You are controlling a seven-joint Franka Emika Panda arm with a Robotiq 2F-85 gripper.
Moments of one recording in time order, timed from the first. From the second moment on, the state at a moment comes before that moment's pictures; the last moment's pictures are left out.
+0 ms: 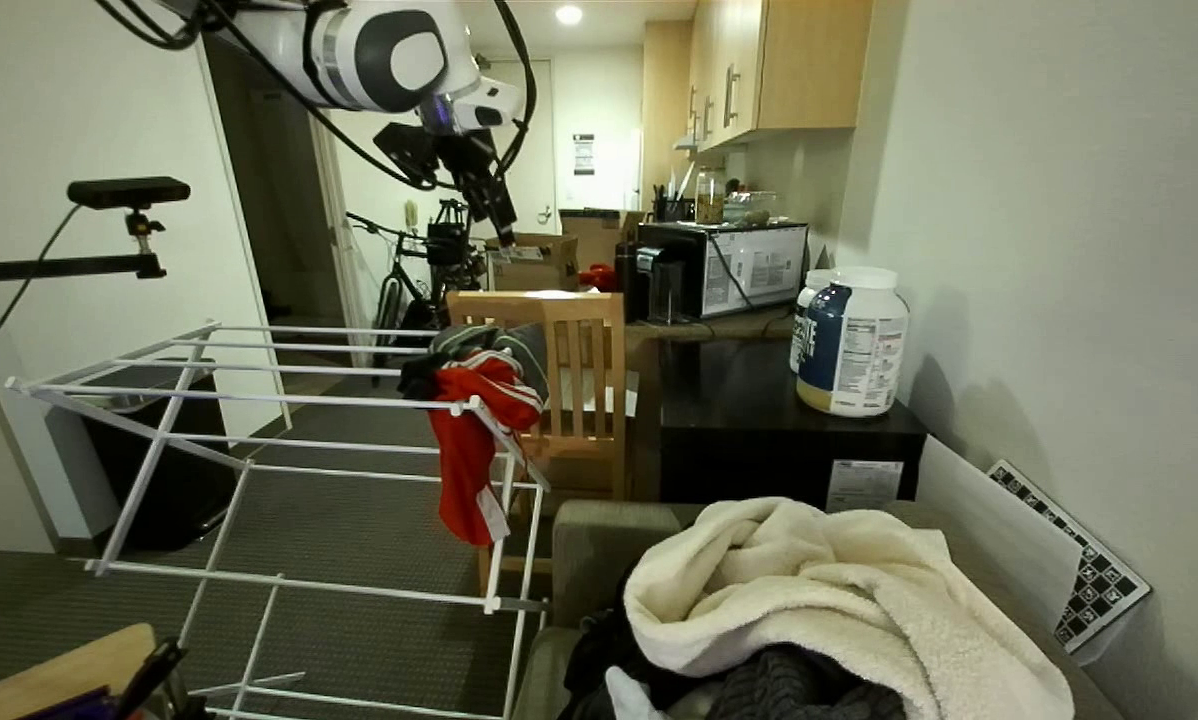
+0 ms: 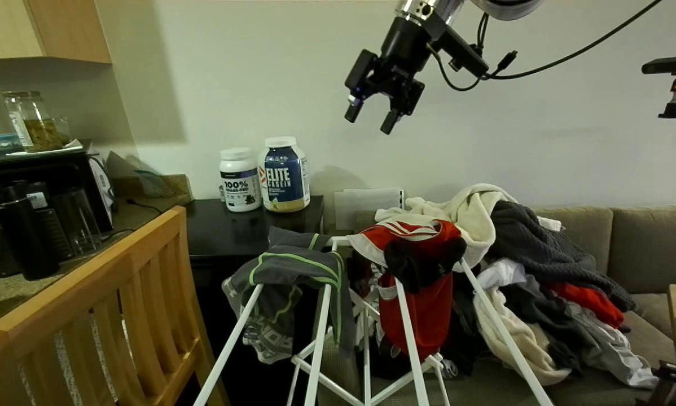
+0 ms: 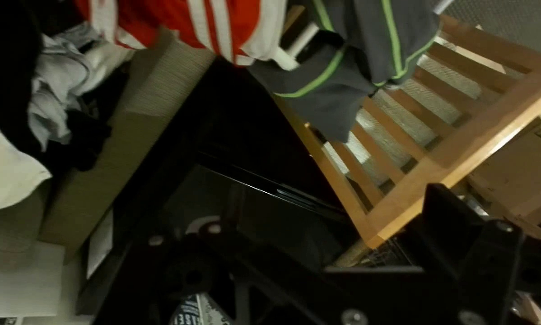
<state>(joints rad) 0.20 0.03 0.13 -1.86 0.13 2.37 0.47</state>
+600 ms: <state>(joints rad) 0.07 -0.19 0.04 -2.09 0.12 2.20 0.35</state>
